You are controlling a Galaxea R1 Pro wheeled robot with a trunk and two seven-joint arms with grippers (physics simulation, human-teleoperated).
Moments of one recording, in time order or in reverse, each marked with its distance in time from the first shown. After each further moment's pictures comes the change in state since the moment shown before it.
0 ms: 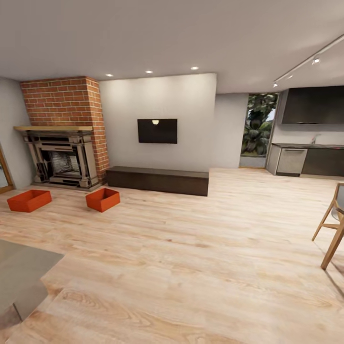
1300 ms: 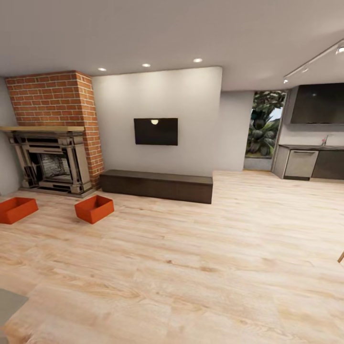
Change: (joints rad) left arm 0.000 0.000 0.000 0.001 0.000 0.001 -0.001; right arm 0.000 -0.001 0.000 0.000 0.009 0.001 -0.004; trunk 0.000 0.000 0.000
